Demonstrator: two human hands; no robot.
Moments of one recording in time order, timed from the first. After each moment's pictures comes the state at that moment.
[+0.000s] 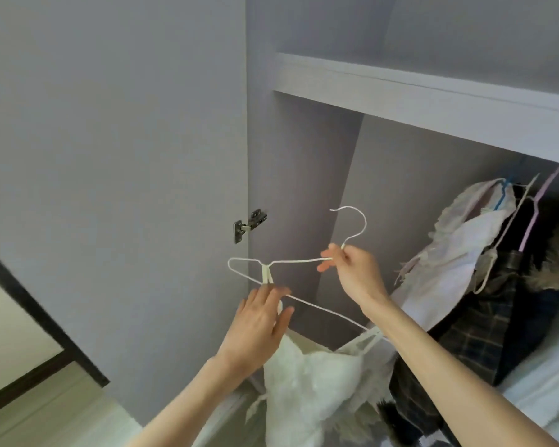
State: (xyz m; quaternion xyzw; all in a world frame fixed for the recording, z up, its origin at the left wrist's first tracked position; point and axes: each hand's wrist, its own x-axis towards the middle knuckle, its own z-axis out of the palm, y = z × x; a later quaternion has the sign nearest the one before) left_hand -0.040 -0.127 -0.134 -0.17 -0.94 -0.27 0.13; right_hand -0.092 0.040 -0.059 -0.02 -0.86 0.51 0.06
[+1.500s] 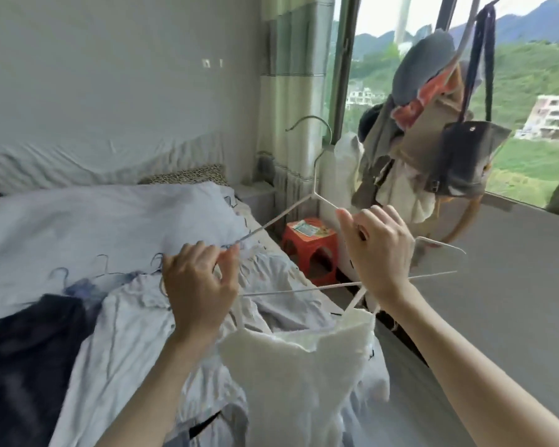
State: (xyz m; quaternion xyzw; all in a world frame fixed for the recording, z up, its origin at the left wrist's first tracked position) left_hand 0.564 -0.290 -0.012 0.68 -0.47 0.31 0.47; right_hand 0.370 -0.413 0.026 0.71 -0.33 0.60 0.16
